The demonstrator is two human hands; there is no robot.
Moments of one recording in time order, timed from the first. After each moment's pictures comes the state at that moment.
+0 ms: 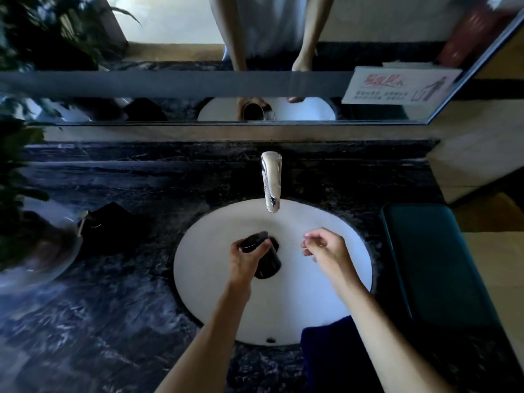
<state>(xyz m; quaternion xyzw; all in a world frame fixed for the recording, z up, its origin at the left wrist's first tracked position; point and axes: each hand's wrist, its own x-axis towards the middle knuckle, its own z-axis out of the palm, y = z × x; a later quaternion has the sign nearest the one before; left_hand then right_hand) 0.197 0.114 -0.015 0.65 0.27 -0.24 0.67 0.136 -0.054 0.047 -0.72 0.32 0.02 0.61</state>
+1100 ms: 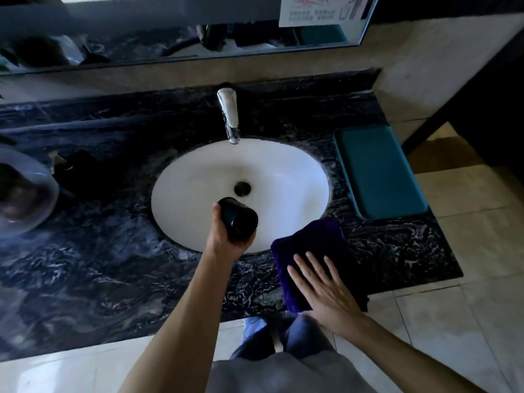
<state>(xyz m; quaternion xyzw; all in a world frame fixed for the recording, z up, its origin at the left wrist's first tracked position) 0.085 0.135 0.004 0.33 0.39 -0.38 0.77 -0.144 -0.027 -0.036 -0.98 -0.06 0.17 0.06</state>
